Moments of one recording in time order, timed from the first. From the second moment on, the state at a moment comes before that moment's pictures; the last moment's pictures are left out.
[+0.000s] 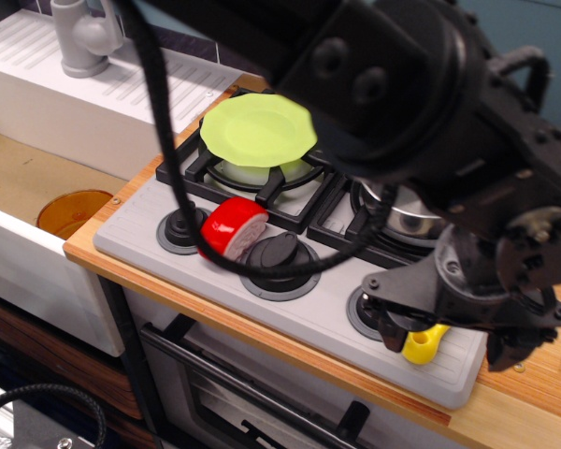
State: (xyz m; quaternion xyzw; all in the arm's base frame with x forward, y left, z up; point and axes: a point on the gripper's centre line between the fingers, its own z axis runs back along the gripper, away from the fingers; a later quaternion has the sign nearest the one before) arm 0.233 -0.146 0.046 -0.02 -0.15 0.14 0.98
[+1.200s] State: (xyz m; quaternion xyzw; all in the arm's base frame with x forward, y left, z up) arm 0.242 -0.145 0.018 -0.03 -0.16 0.14 0.98
